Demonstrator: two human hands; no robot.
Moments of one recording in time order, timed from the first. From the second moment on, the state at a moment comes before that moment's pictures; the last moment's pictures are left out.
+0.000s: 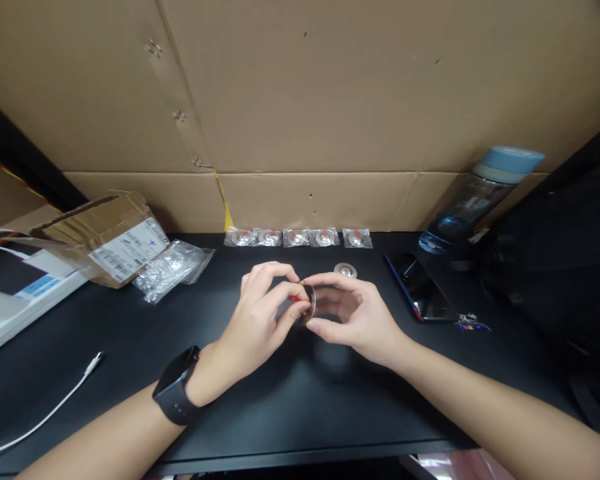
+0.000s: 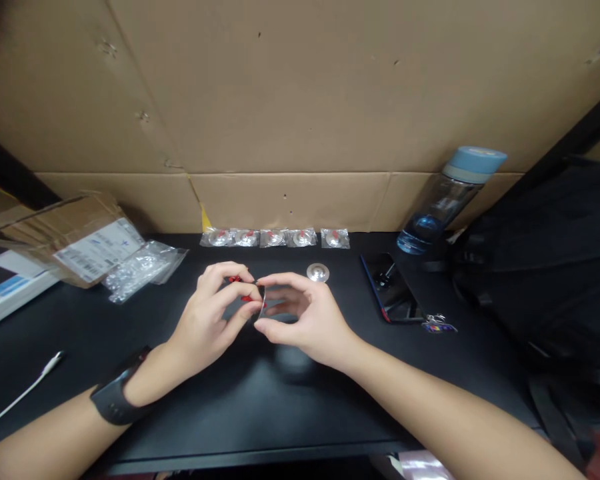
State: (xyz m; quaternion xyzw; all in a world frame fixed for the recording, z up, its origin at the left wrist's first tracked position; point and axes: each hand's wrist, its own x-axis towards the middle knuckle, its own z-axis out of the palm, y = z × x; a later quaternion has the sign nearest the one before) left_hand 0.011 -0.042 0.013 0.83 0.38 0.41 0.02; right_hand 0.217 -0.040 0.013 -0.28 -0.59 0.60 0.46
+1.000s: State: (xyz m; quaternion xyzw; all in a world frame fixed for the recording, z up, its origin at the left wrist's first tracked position) left_hand -0.003 -0.032 0.011 0.94 0.30 0.17 0.06; right_hand 0.250 -0.012 0.023 -0.37 -0.90 0.09 0.21
